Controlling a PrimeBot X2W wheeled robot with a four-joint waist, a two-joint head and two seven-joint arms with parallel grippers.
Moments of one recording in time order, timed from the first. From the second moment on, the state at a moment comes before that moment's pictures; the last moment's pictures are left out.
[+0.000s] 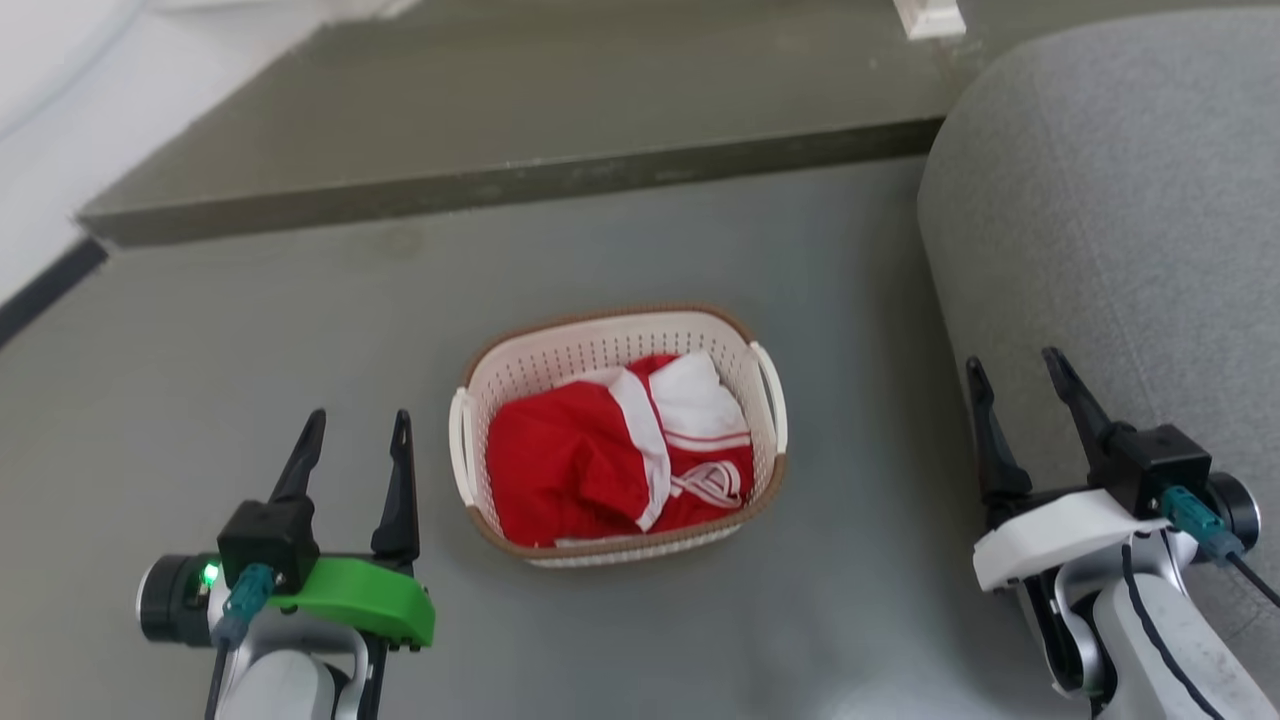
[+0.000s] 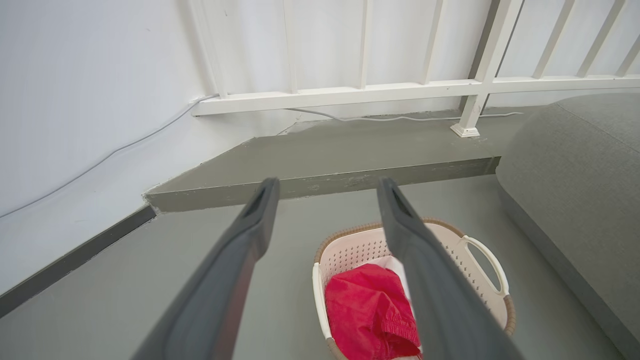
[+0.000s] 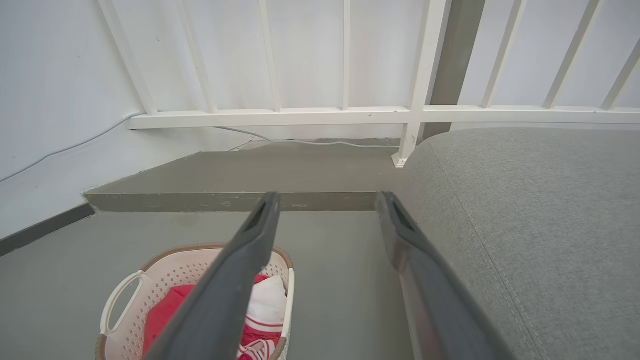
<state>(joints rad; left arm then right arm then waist) -0.11 0.10 -0.26 0.18 -0.27 0.07 -0.25 -0.07 -0.19 0.25 0.16 0.22 -0.10 -0.25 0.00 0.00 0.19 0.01</state>
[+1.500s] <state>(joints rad) -0.48 0.08 -0.26 0.25 -0.29 -0.02 -0.25 -0.43 -0.14 0.24 0.18 0.18 -0.10 -0.25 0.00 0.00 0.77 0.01</state>
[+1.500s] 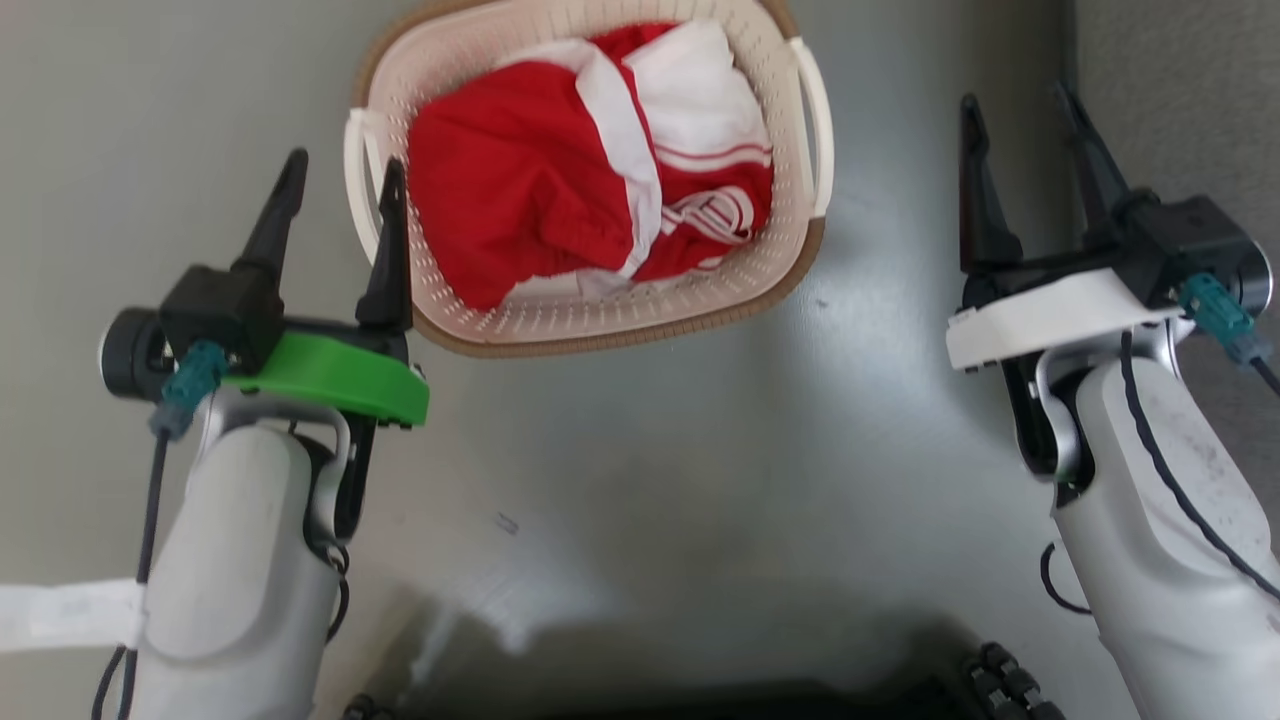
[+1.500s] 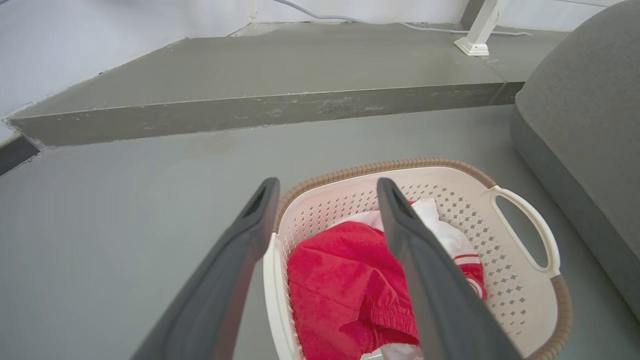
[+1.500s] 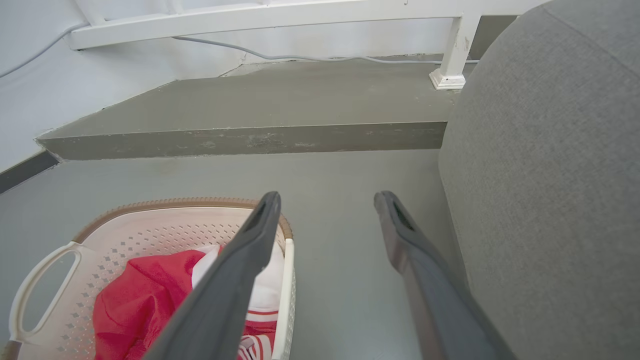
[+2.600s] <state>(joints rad) -0.77 0.09 -0.25 0.73 -0.38 -0.11 -0.08 -0.73 -0.07 0.34 0.62 0.22 -0.02 -0.23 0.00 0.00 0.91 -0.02</state>
